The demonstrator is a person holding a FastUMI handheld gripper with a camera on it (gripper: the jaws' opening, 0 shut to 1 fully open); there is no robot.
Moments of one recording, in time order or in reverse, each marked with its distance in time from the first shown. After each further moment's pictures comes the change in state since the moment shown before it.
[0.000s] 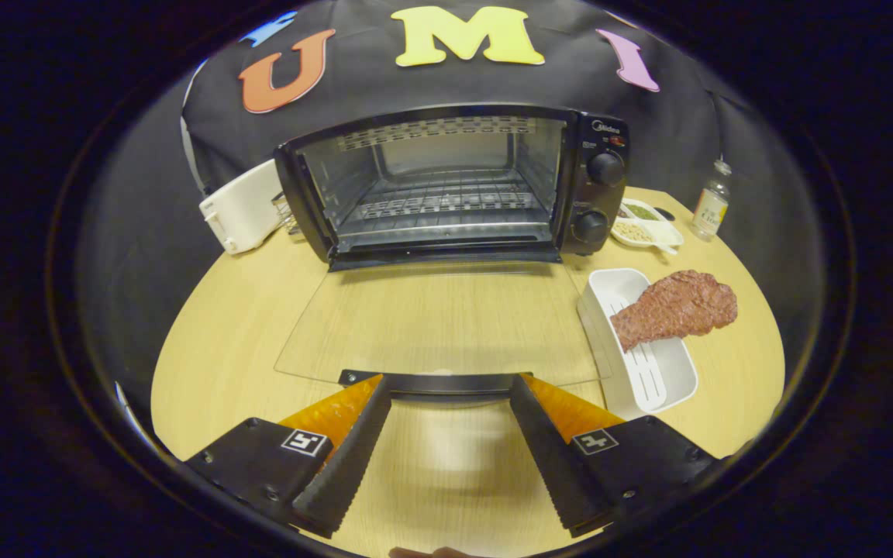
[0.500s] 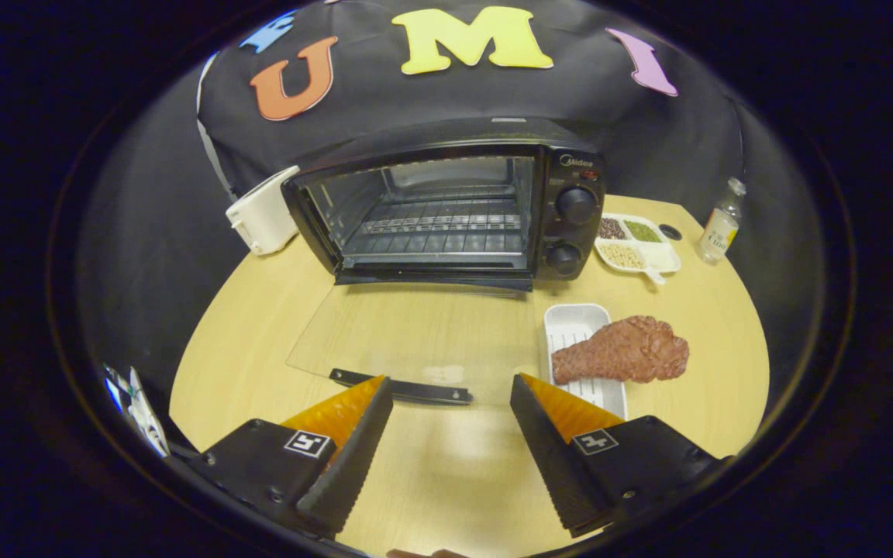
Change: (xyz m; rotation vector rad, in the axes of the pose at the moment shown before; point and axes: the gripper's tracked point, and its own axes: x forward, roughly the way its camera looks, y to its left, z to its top) arm -0.049 -0.058 0.041 -0.045 0.071 0.104
